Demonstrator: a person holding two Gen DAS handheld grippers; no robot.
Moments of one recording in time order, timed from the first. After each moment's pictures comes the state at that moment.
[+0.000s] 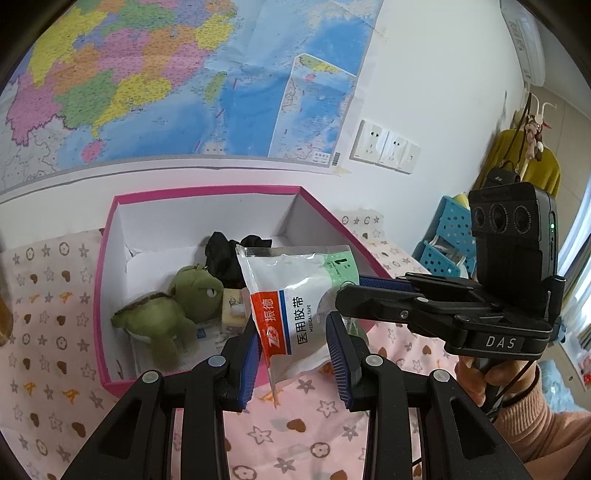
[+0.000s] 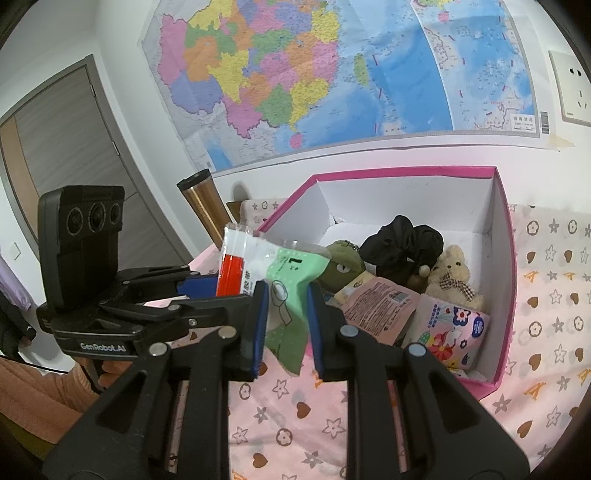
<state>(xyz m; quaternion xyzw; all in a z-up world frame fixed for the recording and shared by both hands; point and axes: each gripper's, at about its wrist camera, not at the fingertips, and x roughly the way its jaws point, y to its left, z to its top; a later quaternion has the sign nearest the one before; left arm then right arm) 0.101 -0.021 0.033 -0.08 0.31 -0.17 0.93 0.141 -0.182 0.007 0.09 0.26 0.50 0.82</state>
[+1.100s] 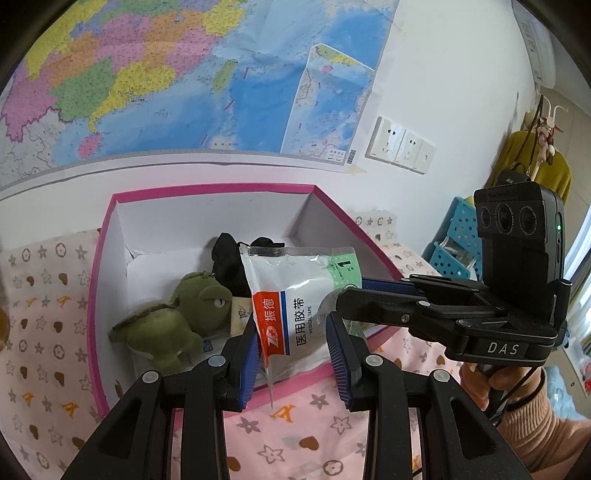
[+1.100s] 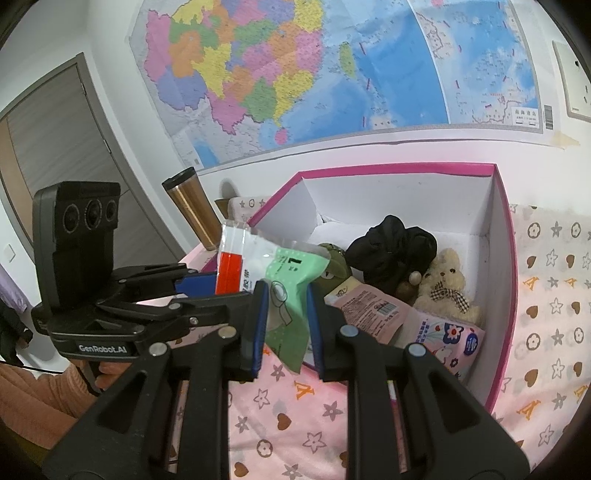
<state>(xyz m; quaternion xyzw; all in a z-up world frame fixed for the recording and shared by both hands) 0.126 -0.018 0.029 -0.09 0.32 -0.16 0.93 0.162 -0.175 0.004 0.09 0.28 0.49 0.82</state>
